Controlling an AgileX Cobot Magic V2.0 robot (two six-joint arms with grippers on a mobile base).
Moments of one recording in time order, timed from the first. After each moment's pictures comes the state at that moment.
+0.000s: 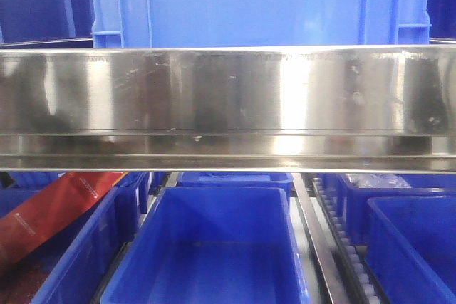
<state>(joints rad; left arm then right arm) -0.08 0.00 0.00 -0.01 0.09 0.02 0.39 0.41 -0.48 0.17 0.21 -0.19</state>
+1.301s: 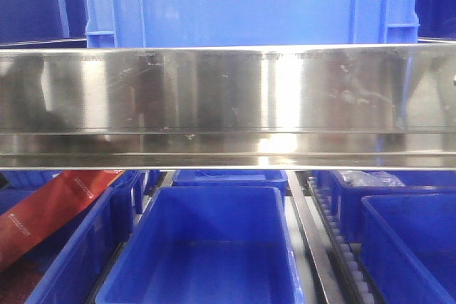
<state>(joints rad) -0.08 0.00 0.00 -0.01 0.08 0.02 0.07 0.20 -0.27 0.17 0.20 -0.16</state>
